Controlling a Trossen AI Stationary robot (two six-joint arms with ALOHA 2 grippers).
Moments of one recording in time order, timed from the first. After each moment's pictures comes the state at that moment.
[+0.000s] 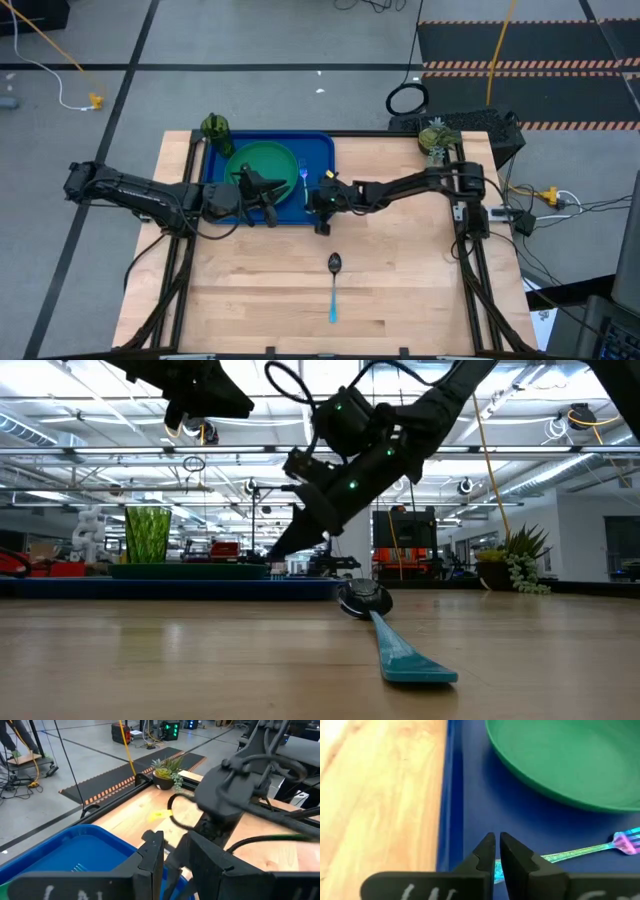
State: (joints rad) left arm -0.13 1.05 0.71 0.05 -0.59 -0.29; right arm -0.11 1.98 1.12 0.22 0.00 -0.07
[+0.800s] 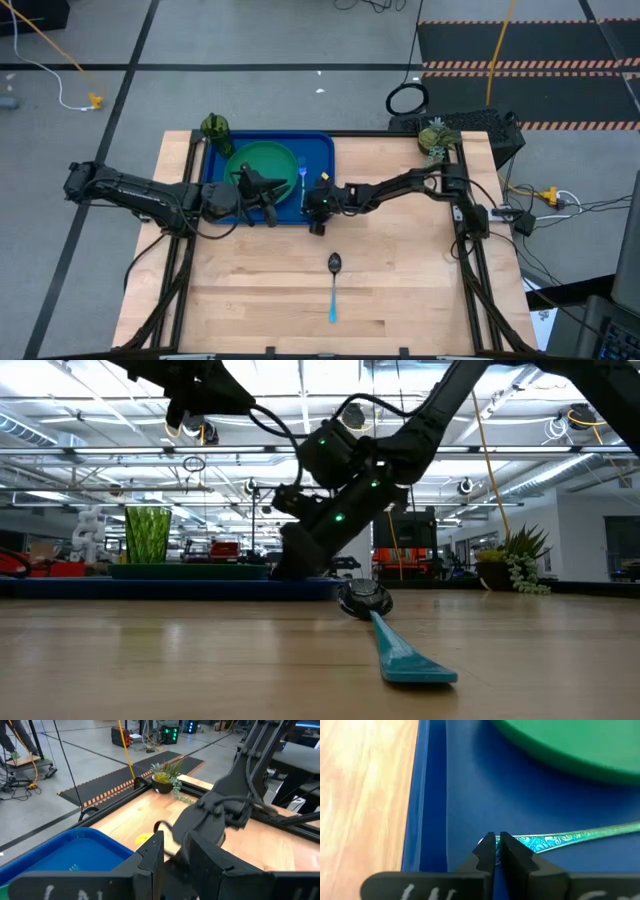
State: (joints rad) left arm -0.13 1.05 0.71 0.07 -0.59 -0.29; right arm -0.12 2.13 1.19 0.22 0.00 -0.03
